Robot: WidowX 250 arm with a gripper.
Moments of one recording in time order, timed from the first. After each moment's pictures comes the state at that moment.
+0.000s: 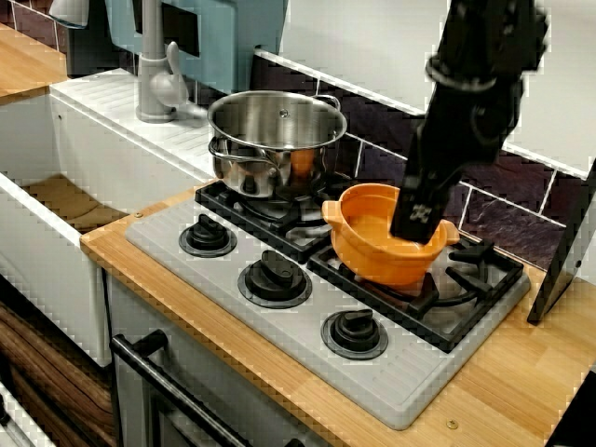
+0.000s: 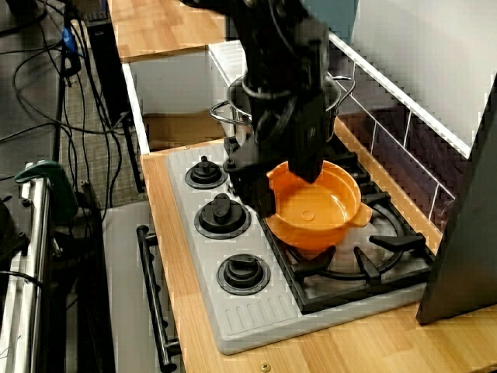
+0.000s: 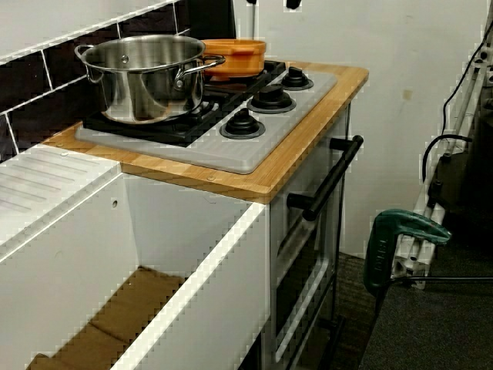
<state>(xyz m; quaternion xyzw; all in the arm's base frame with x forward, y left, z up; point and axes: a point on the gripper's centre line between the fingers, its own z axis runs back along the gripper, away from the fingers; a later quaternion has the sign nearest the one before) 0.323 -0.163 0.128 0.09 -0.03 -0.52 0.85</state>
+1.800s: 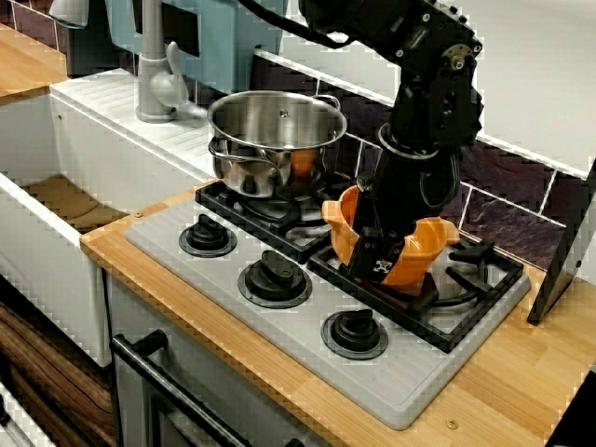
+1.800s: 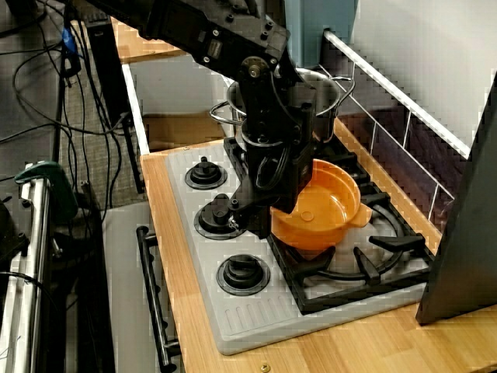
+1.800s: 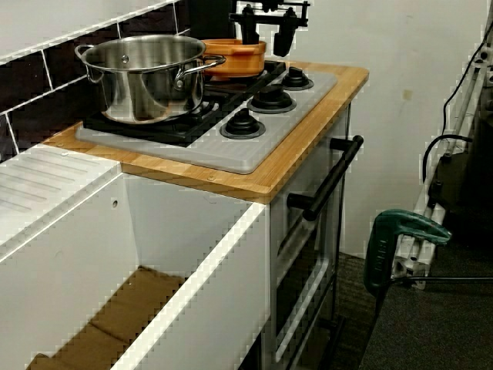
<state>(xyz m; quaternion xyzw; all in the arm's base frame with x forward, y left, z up) 0.319 -0.137 0.076 0.08 -0.01 -0.43 0.90</state>
